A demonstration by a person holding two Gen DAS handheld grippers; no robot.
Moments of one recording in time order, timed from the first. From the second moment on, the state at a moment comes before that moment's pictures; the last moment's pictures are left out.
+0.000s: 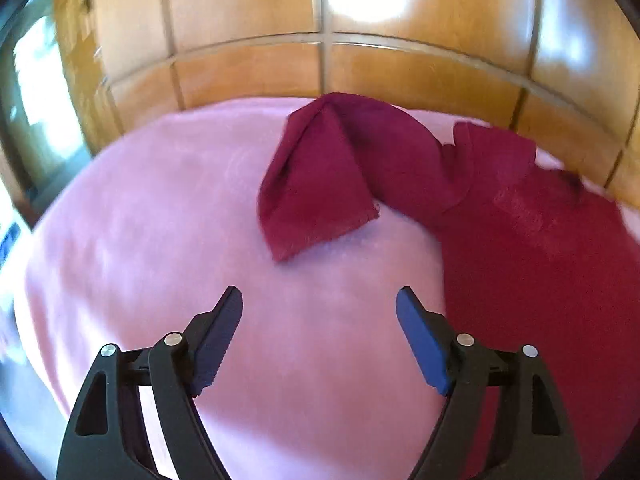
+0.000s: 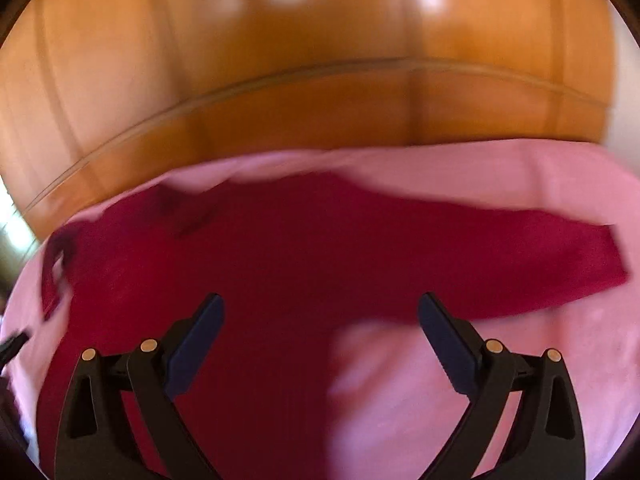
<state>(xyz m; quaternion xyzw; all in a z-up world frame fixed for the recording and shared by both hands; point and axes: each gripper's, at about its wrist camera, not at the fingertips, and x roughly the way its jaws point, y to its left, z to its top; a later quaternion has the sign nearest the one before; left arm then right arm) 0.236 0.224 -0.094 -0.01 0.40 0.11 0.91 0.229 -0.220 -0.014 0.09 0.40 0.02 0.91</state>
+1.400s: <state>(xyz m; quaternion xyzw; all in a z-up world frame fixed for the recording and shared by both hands) 0.217 0.512 -0.069 -0.37 0.36 0.24 0.82 0.267 -0.169 -0.085 0.05 0.45 0.01 0.89</state>
